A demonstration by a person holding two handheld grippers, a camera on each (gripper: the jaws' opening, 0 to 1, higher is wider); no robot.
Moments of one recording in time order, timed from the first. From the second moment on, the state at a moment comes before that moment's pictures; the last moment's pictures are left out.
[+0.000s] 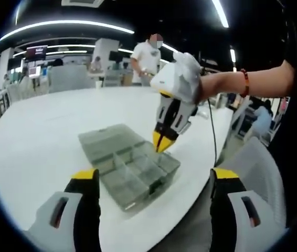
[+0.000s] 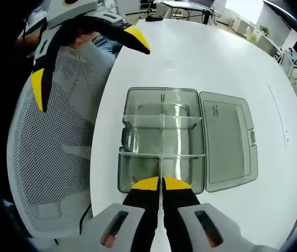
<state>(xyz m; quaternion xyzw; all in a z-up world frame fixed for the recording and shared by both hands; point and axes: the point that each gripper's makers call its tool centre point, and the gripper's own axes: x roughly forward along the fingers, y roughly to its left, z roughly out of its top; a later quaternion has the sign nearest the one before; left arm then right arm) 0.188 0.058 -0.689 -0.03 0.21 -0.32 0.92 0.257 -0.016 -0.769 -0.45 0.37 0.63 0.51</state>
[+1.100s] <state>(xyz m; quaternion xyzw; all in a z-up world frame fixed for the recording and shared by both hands) 0.184 0.046 -0.687 -0.01 0.22 -0.34 0.92 0.257 -0.019 -0.785 -0.42 0.38 0.61 0.56</state>
